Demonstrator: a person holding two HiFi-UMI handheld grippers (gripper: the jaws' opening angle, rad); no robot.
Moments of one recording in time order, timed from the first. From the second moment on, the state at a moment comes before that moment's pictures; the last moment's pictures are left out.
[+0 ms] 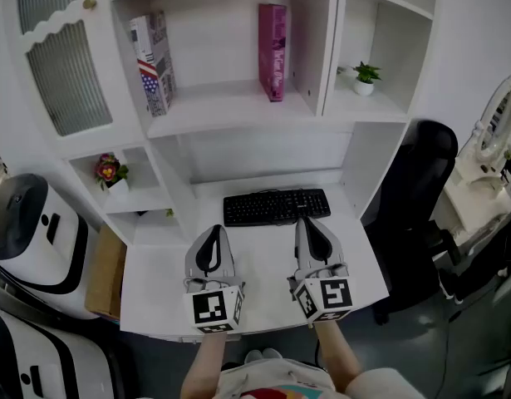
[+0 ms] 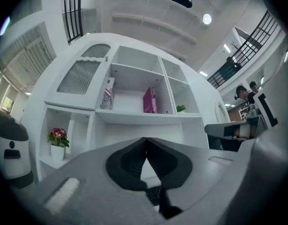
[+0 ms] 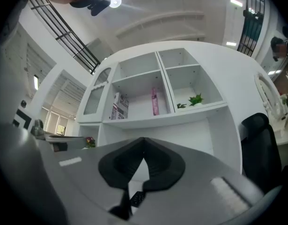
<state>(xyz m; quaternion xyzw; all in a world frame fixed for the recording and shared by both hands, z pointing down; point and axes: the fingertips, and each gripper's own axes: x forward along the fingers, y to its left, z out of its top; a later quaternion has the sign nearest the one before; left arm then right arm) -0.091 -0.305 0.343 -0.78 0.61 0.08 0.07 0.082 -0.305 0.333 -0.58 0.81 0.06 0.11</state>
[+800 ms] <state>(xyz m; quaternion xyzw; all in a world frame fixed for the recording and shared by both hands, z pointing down) -0.089 -0.301 0.337 -0.78 0.62 0.07 0.08 0.068 -0.297 0.352 -0.56 0.82 0.07 0.06</state>
